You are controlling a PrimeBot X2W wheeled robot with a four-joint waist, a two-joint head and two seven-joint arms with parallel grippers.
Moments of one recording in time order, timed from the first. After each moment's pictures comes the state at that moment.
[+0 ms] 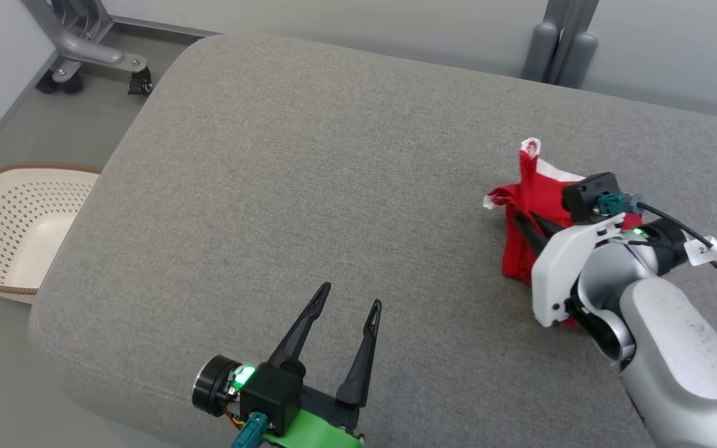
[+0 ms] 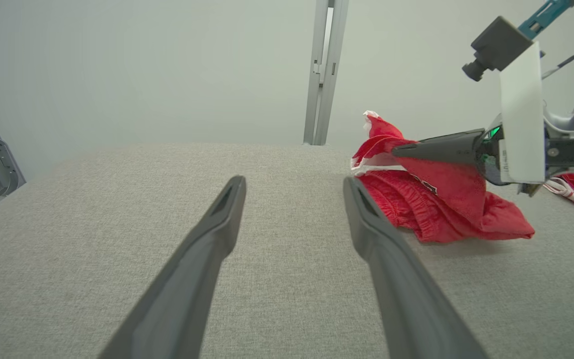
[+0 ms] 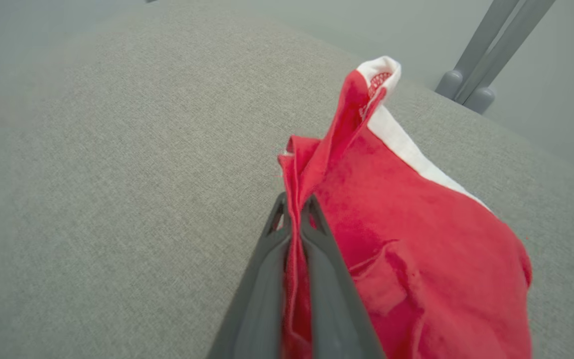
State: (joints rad) left arm -0.06 0.05 -0.53 0.07 -0.20 0.00 -0.26; right arm -0.43 -0.29 0.31 0.28 0.31 0.13 0.37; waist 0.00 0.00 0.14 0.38
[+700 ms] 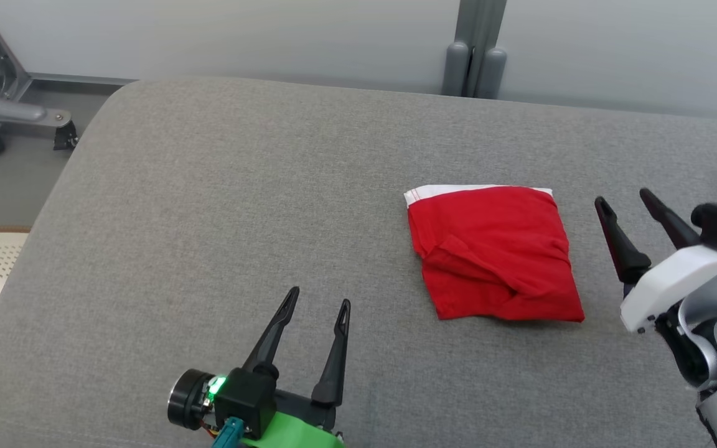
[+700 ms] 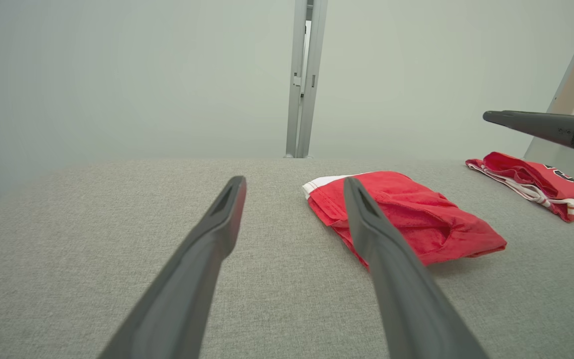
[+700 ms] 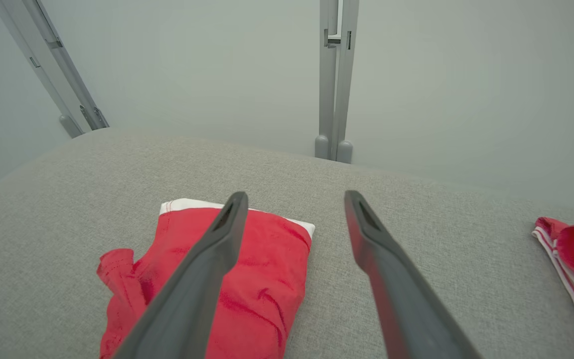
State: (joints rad) left arm -0.02 0.05 -0.46 0.06 -0.20 0.03 -0.26; right arm -0.28 -0.39 0.13 0.22 0.44 0.13 0.06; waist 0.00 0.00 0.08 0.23
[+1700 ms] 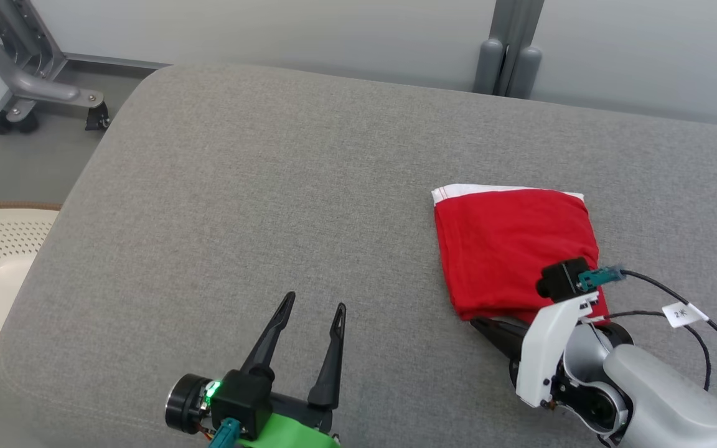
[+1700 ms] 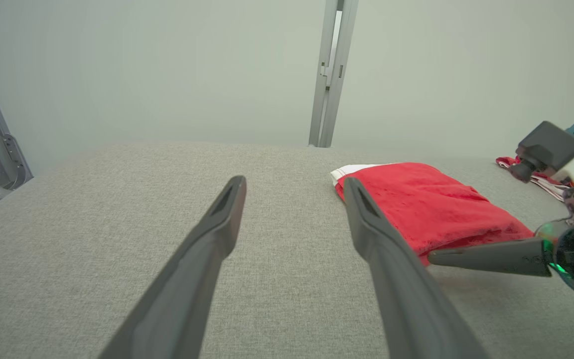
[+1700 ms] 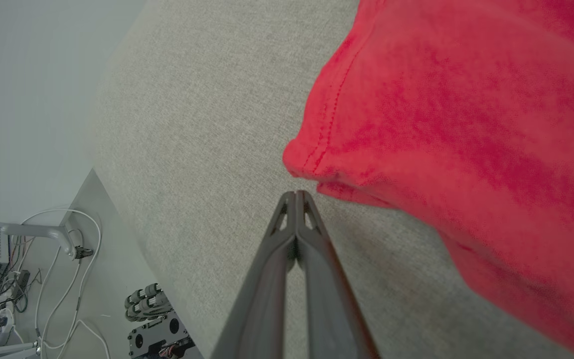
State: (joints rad) left arm -0.01 0.05 -0.45 0.07 -0.21 0.02 -0.26; right arm -0.41 -0.41 0.72 0.40 1.00 0.13 0.26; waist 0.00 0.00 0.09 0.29
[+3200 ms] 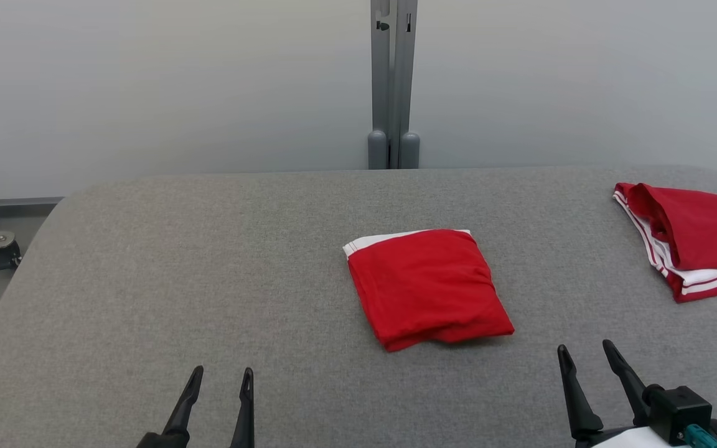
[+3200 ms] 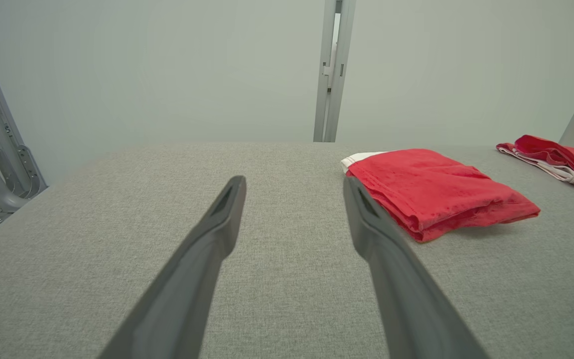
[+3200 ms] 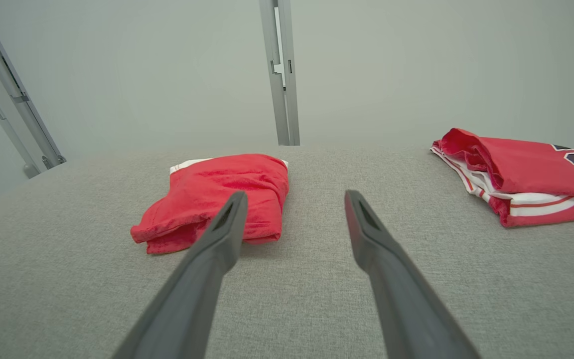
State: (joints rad) left arm 0.19 0.05 -0.16 0.11 -0.15 -0.06 -0.26; right arm 0.16 -0.10 0.05 0.16 0.18 0.13 -0.26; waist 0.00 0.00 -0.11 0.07
